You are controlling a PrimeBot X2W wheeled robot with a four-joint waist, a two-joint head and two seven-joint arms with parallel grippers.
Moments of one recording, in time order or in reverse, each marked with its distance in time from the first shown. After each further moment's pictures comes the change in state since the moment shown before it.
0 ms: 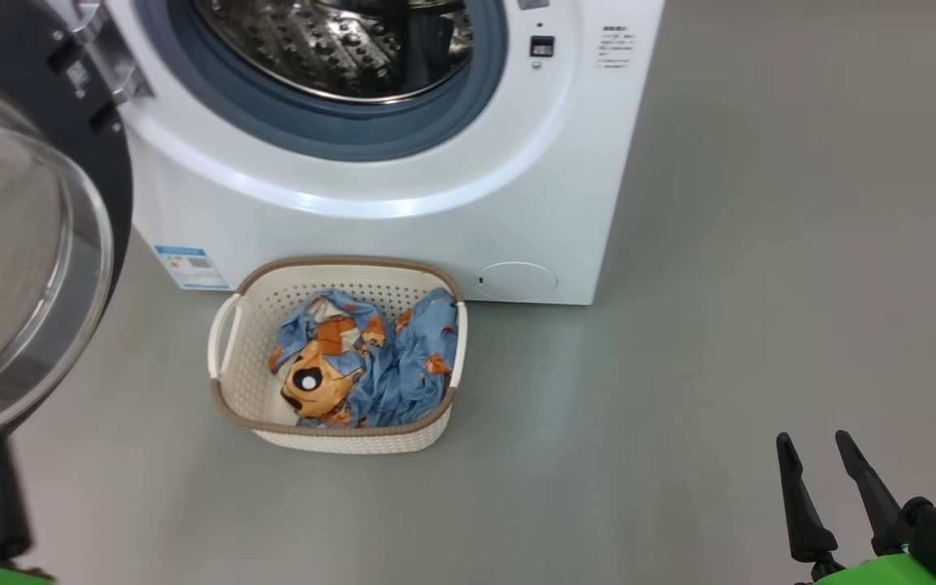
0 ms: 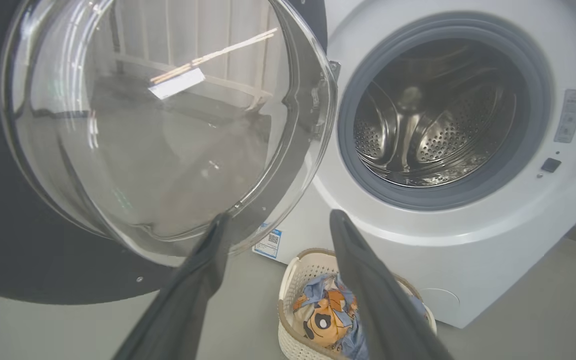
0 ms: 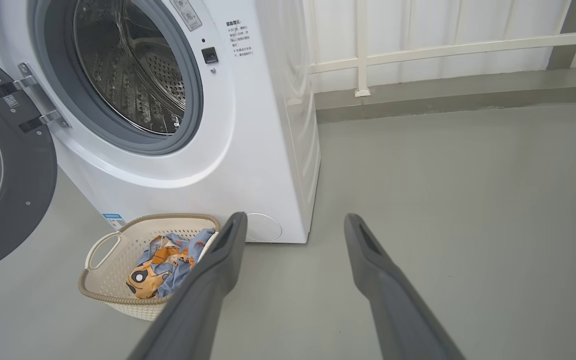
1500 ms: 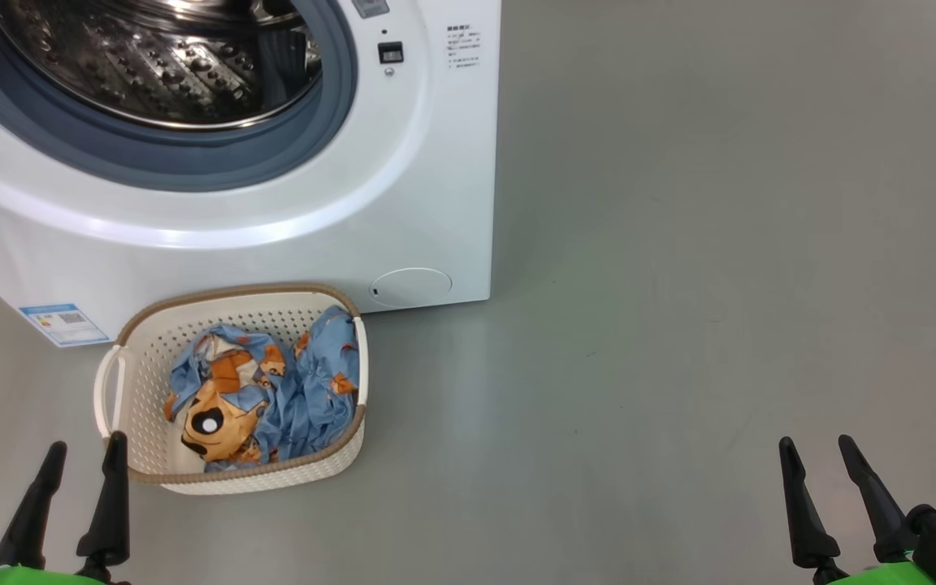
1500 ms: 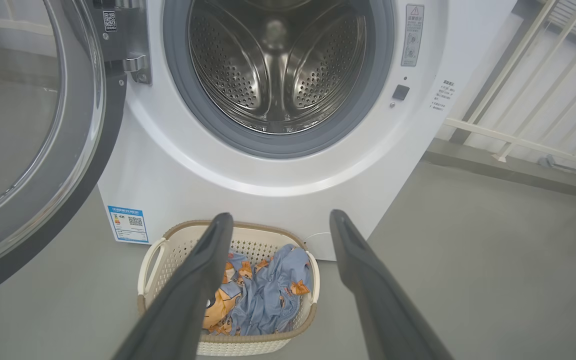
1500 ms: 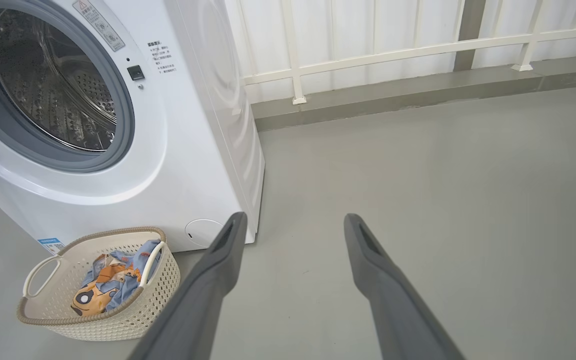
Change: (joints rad) left arm 0.021 0.038 -0.225 -0.059 -0.051 0.000 0.000; right arm 0.023 0.009 -0.005 -0.030 0.003 0.000 0.000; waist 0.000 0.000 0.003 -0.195
